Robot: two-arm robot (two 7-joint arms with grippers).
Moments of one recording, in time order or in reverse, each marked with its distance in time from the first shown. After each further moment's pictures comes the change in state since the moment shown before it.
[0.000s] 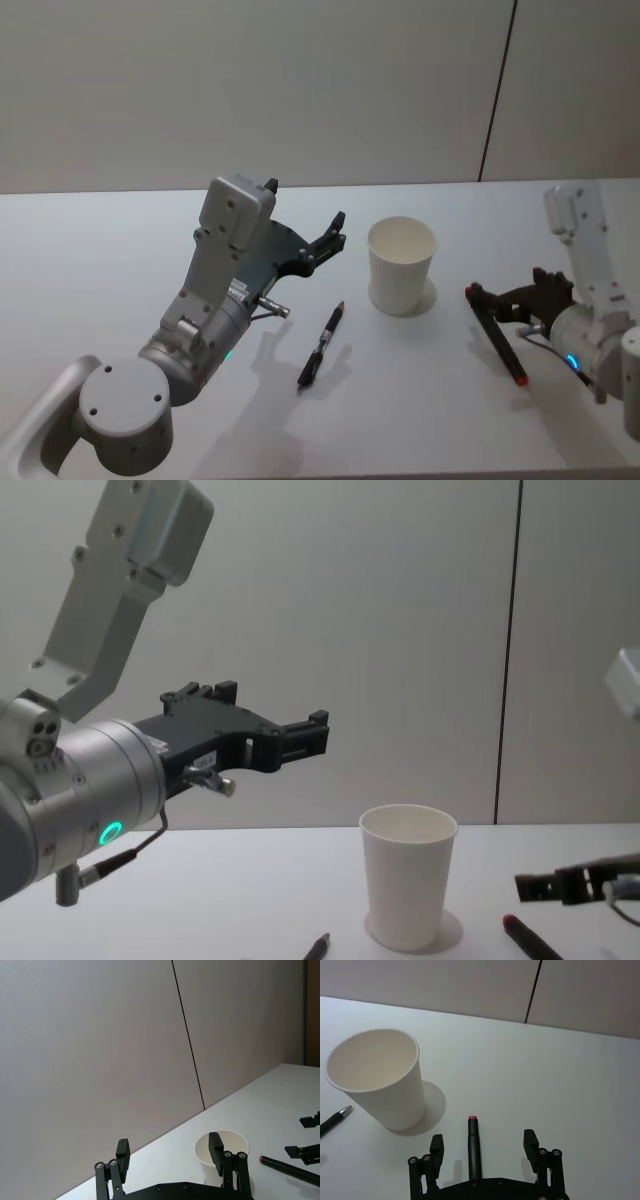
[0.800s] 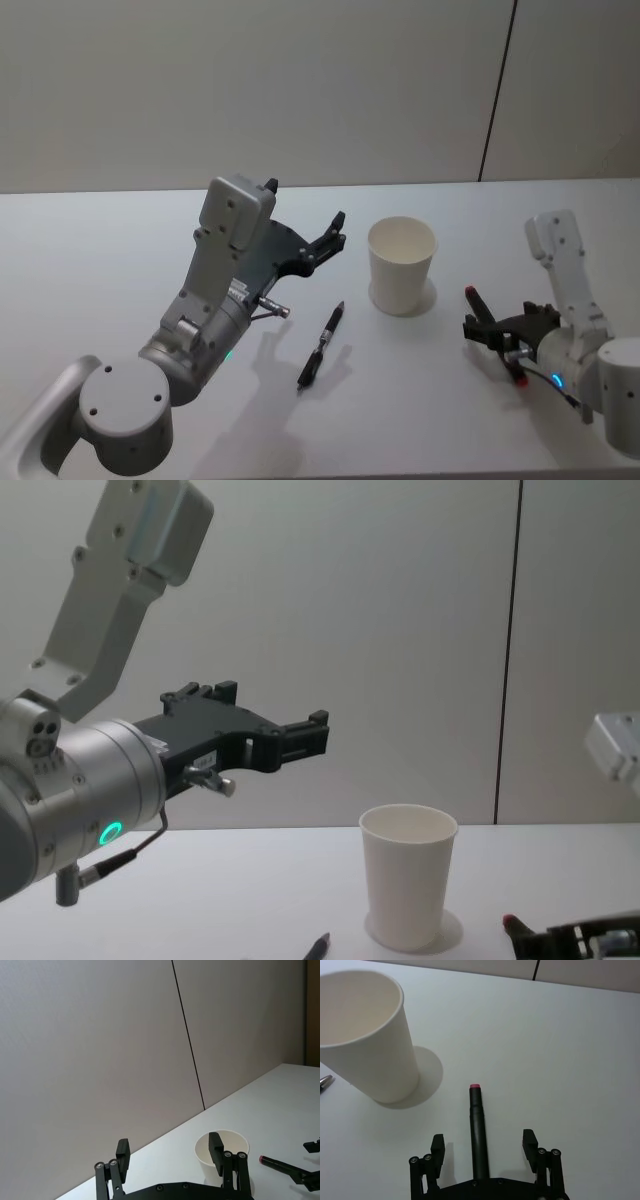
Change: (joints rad) left arm 0.000 0.000 0.000 0.000 0.000 0.000 0.000; right arm 0.026 -0.033 -0.011 0.113 -0.009 0.032 -0.006
